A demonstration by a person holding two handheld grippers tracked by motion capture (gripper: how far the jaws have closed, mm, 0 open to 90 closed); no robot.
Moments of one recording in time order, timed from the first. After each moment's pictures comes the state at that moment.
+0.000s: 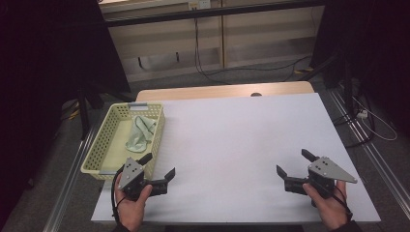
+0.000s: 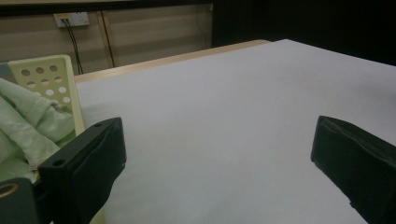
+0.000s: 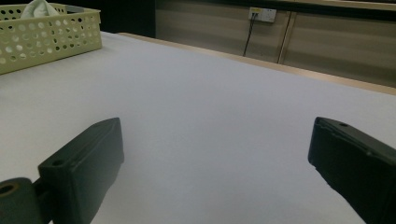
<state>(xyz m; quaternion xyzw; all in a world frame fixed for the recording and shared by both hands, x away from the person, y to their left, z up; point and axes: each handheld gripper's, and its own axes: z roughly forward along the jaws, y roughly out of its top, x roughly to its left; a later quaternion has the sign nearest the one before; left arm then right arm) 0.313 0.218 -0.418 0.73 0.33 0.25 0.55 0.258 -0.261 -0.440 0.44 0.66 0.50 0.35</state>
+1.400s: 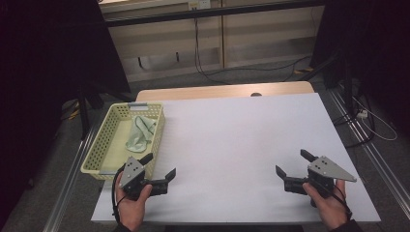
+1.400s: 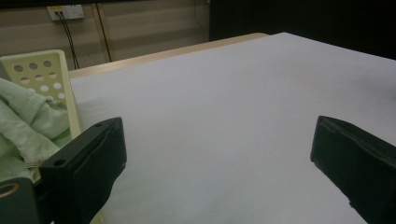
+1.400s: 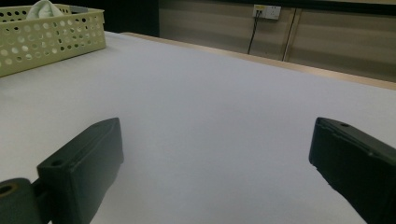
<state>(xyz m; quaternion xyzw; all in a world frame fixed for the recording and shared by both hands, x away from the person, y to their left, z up) 0.315 0.216 -0.416 0.74 0.33 0.24 0.54 0.260 -0.262 -0.442 0.44 0.67 0.50 0.34</state>
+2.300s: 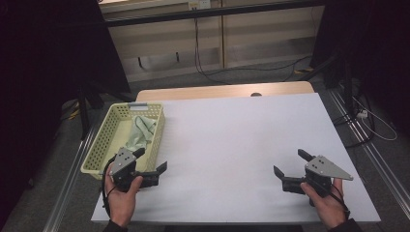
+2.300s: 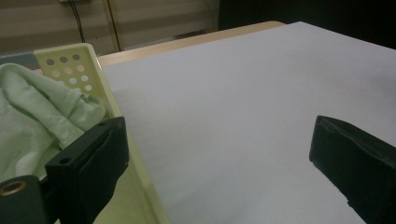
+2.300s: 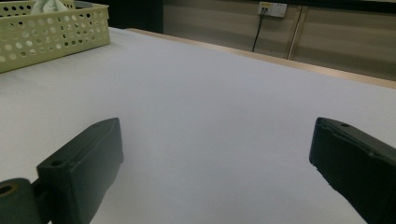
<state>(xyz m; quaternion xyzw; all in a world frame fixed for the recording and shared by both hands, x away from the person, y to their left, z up) 0.332 0.236 -0.394 0.75 0.35 0.23 0.50 0.263 -0.258 -0.443 0.44 0.67 0.50 0.33</state>
